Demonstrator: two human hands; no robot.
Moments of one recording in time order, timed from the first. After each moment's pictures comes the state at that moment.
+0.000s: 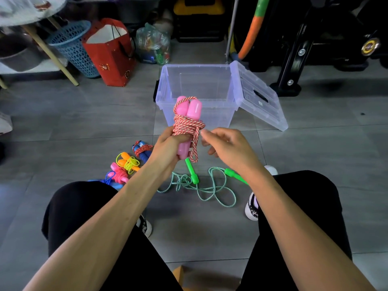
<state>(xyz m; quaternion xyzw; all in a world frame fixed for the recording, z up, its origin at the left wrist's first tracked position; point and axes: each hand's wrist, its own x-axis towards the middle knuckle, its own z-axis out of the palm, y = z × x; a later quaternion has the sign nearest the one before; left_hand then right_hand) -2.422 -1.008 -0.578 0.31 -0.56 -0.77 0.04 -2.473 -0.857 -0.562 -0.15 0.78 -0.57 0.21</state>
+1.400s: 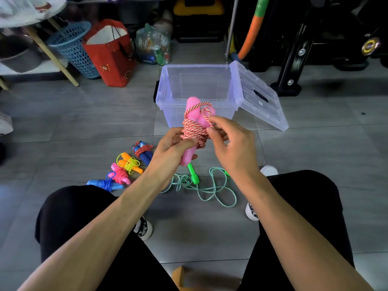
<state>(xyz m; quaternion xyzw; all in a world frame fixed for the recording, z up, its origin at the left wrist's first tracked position) -2.401 -0.996 -0.569 0.23 -0.59 -0.78 0.04 -2.472 -0.859 -0.574 -0.28 0.81 -0.50 -0.15</state>
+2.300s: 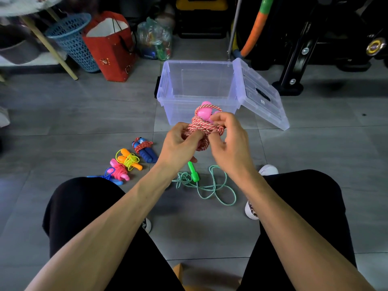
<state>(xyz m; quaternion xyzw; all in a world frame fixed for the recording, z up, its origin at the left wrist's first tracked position) -2.419 -0.991 -0.567 0.28 -0.73 -0.62 0.06 -2.467 -0.873 -0.578 -0.22 0.81 -0.55 -0.03</state>
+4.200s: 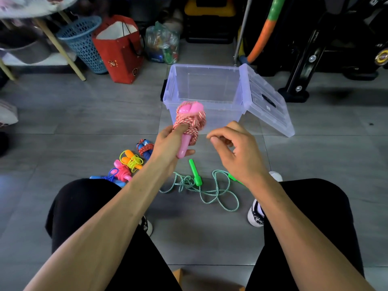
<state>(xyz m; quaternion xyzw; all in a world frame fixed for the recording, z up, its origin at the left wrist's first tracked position) -2.428 -1.022 -0.577 0.37 -0.54 -0.75 0.09 -2.474 -0.861 -0.573 -0.35 0.81 -0.47 -0.03</state>
